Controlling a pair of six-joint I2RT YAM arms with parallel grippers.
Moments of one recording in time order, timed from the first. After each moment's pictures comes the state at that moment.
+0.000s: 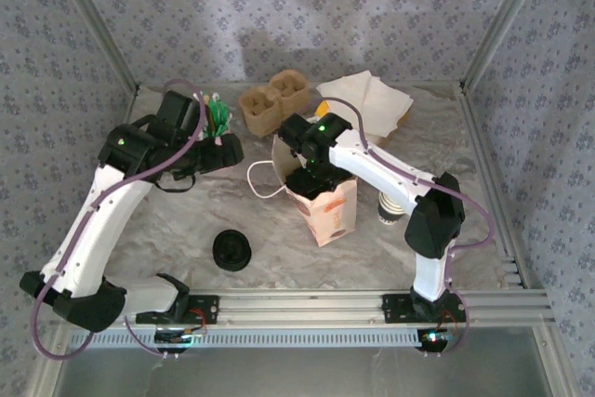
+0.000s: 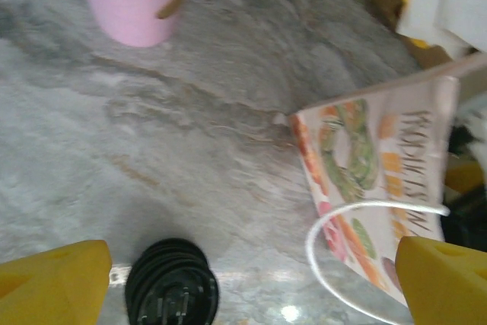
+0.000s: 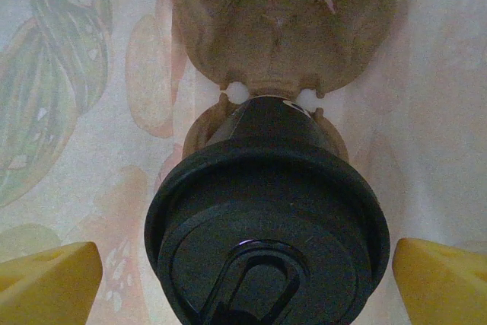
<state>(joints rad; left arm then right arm) -0.55 1.27 1.67 -1.36 -0.04 -0.69 0.82 1.86 1.79 -1.38 0.07 0.30</state>
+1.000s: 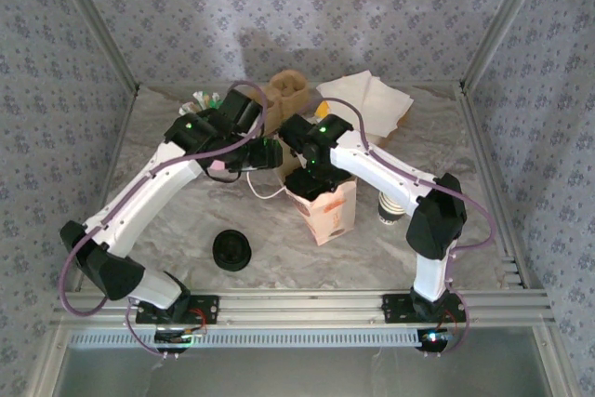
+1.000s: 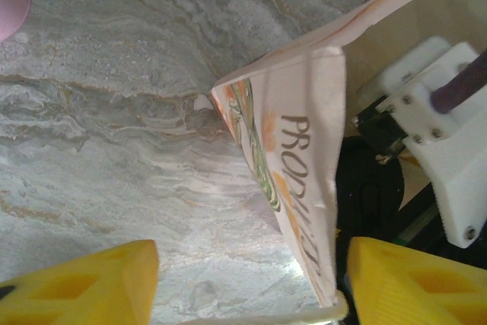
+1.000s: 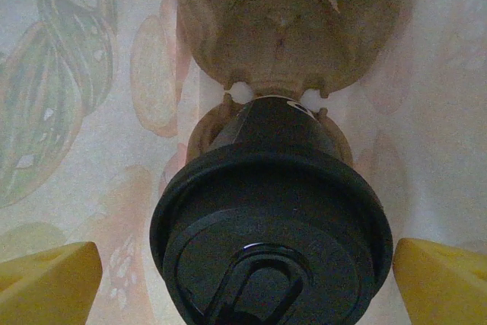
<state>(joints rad) -0.69 1.47 1.63 -1.18 0.02 -0.67 0.82 1.84 1.76 -1.34 0.06 0.30</state>
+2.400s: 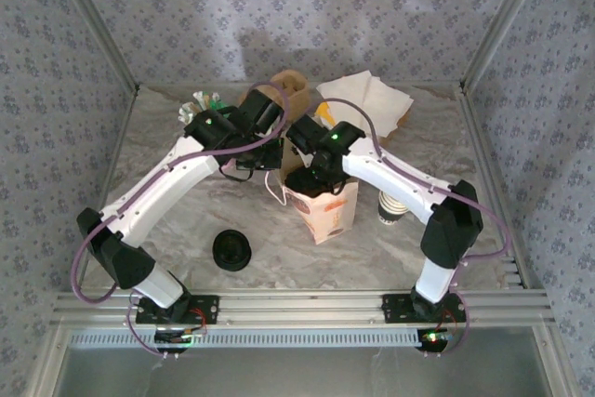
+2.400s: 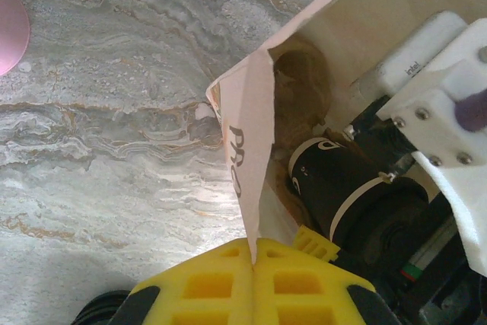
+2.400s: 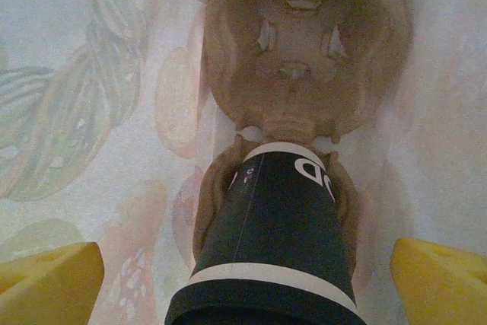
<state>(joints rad) -0.77 1.56 1.73 -1.22 -0.06 -0.61 0.80 1.73 1.61 -1.16 0.04 0.27</state>
